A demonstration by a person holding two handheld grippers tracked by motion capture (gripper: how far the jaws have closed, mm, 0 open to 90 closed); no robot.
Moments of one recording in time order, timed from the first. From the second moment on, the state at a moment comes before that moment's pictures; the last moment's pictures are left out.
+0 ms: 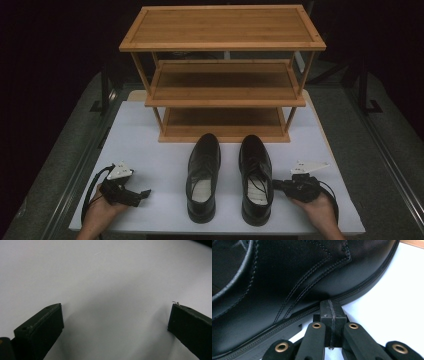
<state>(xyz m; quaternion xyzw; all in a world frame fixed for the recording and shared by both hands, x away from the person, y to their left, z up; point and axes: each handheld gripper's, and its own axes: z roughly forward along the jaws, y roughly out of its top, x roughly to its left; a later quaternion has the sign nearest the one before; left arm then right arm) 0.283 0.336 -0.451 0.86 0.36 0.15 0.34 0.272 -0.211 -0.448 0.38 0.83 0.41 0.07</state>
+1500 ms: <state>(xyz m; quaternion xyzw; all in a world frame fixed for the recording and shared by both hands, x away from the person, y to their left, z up) 0.283 0.336 -0.451 0.86 0.36 0.15 0.34 0.288 -0.159 -0.444 0.33 0.85 0.40 0.05</state>
